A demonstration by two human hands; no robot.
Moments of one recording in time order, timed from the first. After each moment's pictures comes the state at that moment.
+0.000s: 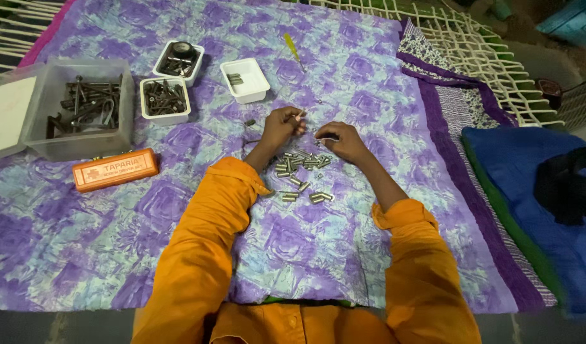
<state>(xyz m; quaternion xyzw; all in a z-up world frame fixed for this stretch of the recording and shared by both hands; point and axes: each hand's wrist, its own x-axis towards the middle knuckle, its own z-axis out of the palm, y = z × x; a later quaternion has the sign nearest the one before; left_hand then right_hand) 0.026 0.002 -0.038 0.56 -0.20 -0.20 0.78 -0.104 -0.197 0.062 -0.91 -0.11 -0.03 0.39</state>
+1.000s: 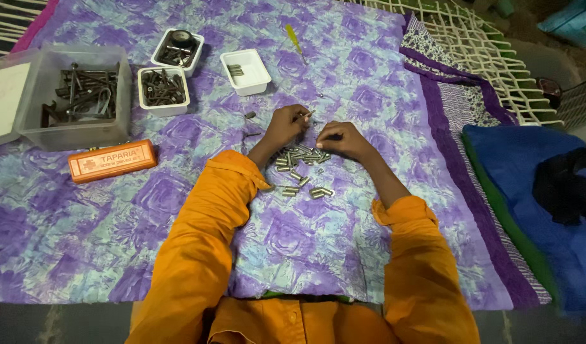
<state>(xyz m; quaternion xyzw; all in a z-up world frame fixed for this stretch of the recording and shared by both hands) -0.010 0.020 0.025 0.74 -0.32 -0.06 0.59 -0.110 -0.198 0.075 -0.87 -0.18 0.05 0.46</state>
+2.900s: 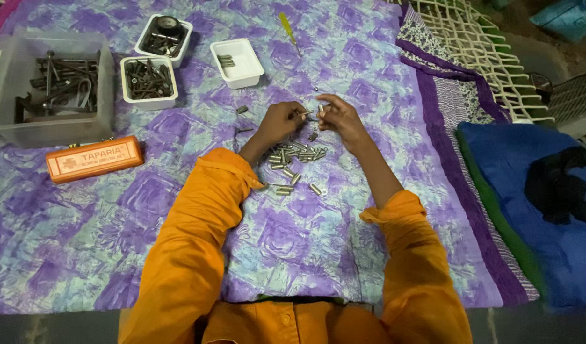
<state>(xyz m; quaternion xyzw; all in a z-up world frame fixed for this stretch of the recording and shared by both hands) -0.009 0.020 0.030 0.77 -0.34 -0.04 0.54 -0.087 -0.201 0.071 -0.69 0.01 0.06 0.73</state>
